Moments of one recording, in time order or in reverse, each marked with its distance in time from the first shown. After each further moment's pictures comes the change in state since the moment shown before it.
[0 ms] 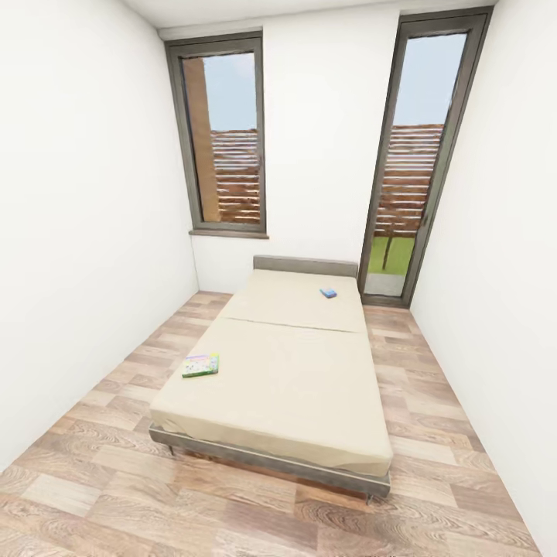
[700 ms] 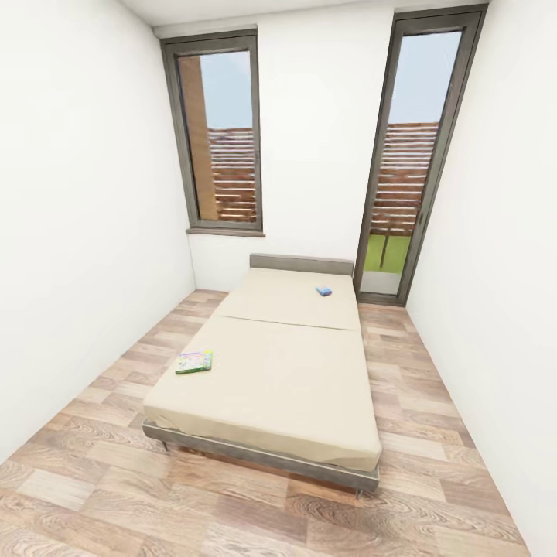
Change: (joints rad) left arm 0.000 0.000 -0.002 0.000 -0.002 -0.005 0.001; right arm 0.000 0.003 0.000 0.000 0.001 -0.003 0.001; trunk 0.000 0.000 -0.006
